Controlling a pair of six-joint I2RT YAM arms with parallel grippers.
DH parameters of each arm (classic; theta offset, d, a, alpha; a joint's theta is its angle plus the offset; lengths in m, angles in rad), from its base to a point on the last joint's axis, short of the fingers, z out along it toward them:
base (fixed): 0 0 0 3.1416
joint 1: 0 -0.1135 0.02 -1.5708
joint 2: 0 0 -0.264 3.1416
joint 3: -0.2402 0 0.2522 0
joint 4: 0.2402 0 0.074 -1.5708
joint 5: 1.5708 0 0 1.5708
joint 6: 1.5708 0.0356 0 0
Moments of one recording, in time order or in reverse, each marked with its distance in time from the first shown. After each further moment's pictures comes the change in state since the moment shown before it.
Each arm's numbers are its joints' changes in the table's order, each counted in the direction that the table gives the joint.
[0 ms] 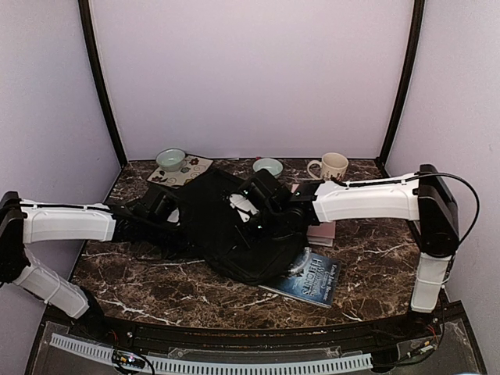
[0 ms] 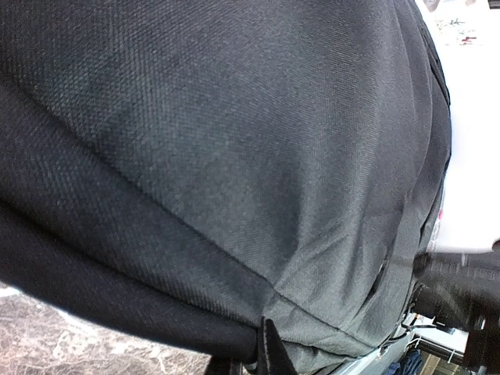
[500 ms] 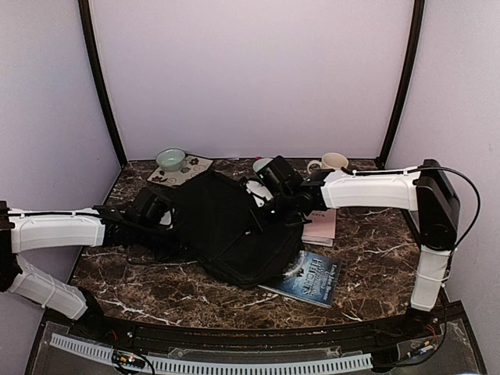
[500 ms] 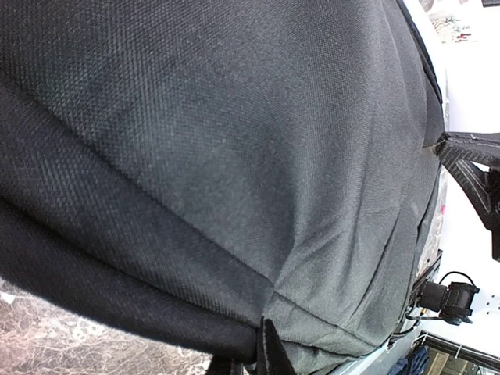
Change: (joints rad) left arm -0.003 0.099 0.055 0.033 -0.017 0.021; right arm 0.133 0.002 0.005 0.009 -0.019 -0.036
